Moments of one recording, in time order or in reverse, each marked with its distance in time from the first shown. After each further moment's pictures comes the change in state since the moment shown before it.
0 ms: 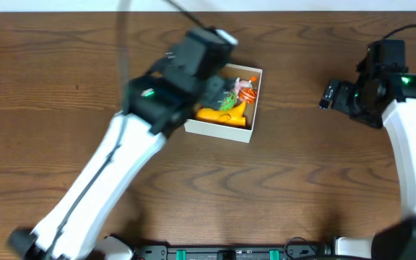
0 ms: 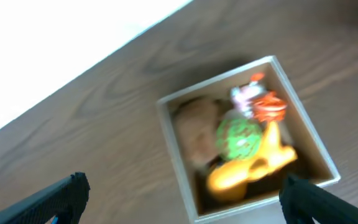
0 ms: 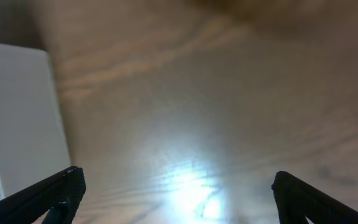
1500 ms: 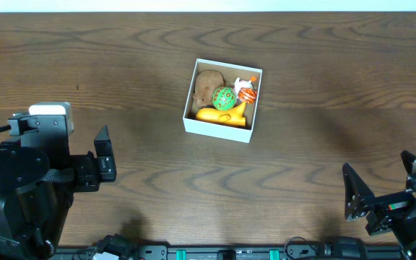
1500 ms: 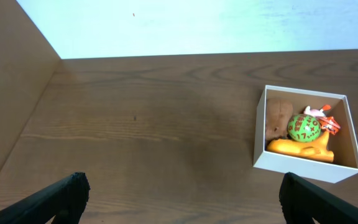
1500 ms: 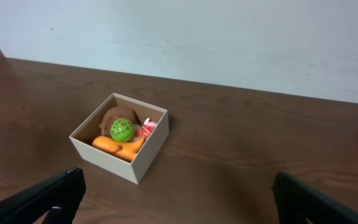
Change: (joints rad) left arm 0.258 -0.618 0.001 -0.383 -0.075 -0.208; right arm 0.000 -0.938 0.008 -0.114 -0.229 -0.327
